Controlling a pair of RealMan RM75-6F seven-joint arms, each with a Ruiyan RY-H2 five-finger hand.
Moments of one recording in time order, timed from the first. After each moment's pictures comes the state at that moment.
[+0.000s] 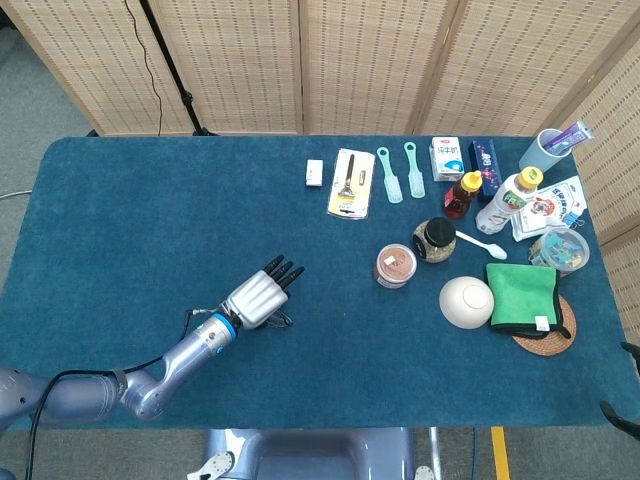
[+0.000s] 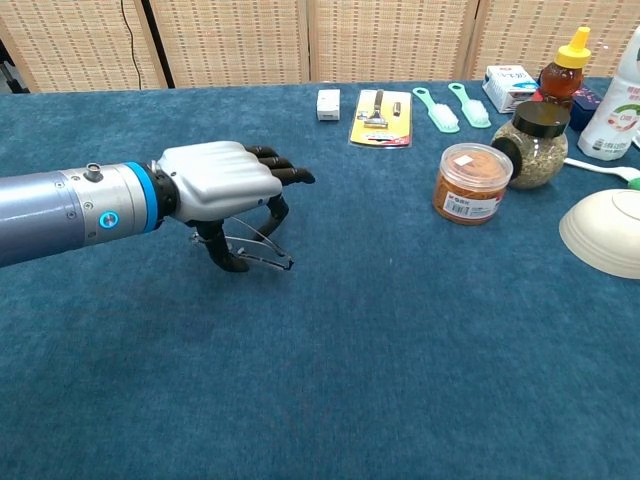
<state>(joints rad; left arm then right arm) -0.96 -1.62 -0.02 -1.40 1.17 0.84 0.65 -0.14 -1.02 0.05 -1.73 -1.41 1.59 -0.10</state>
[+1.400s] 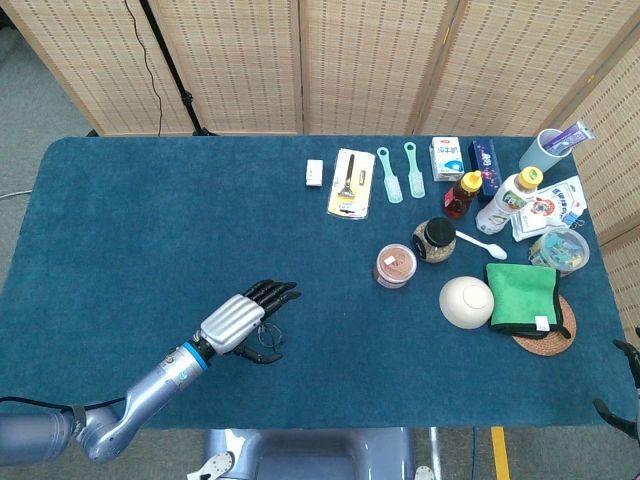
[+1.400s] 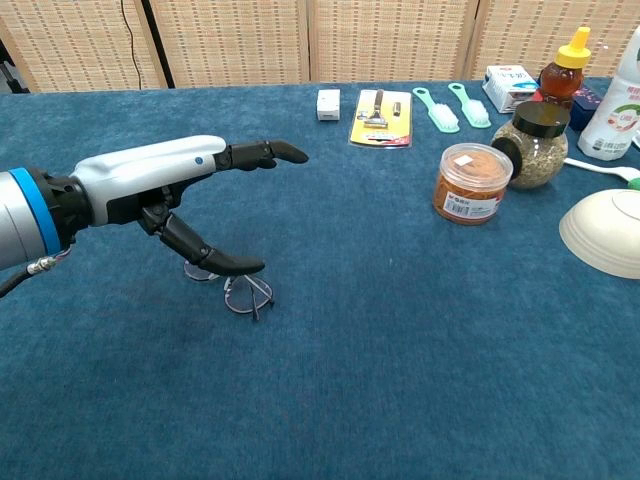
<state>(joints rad) -0.76 -1.49 0.02 -1.62 1.44 1.01 -0.17 -0.13 -1.03 0.04 -1.72 -1.42 1.59 -0.09</state>
